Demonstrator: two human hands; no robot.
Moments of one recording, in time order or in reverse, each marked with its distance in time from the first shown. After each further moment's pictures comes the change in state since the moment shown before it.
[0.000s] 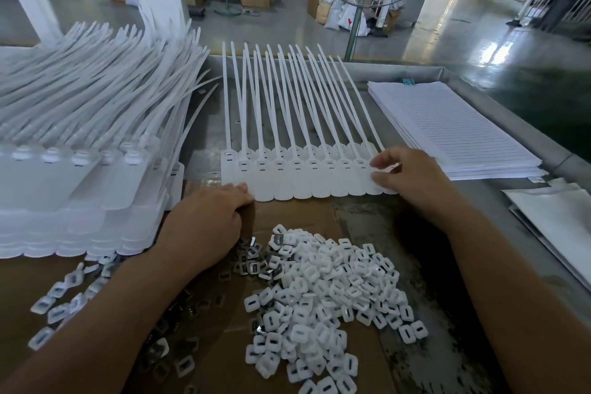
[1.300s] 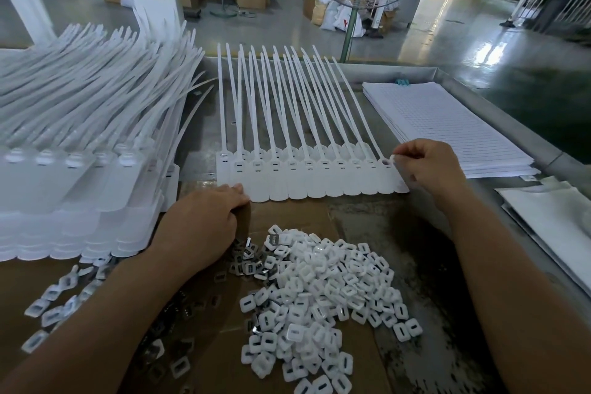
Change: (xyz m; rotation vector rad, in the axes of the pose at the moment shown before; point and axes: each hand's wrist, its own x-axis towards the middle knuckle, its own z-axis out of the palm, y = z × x) left_hand 0.002 0.000 0.001 0.007 -0.022 -0.001; right_hand 0.008 0.017 -0.014 0.245 0.259 0.154
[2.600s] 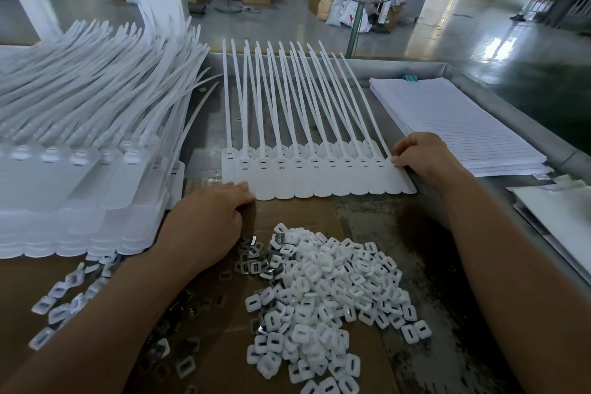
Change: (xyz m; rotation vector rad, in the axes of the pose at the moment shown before) left_hand -0.001 -0.001 -0.002 -0.023 0.028 -0.003; right_hand 0.034 -0.004 0.013 -0.129 -0.148 0.199
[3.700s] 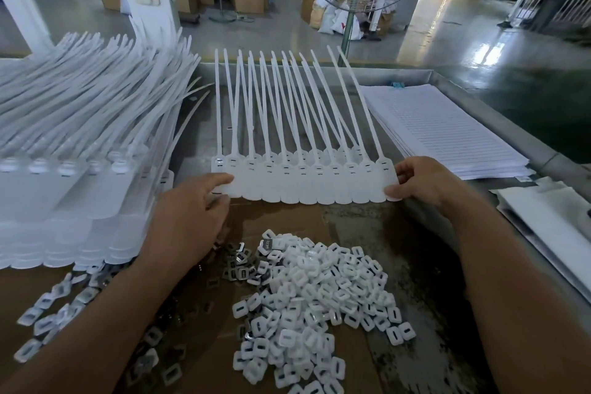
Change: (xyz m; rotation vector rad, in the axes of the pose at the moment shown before) left_hand -0.001 0.006 0.001 -0.337 0.273 -0.160; right_hand -0.021 0.027 -0.018 -0.081 -0.194 -0.071
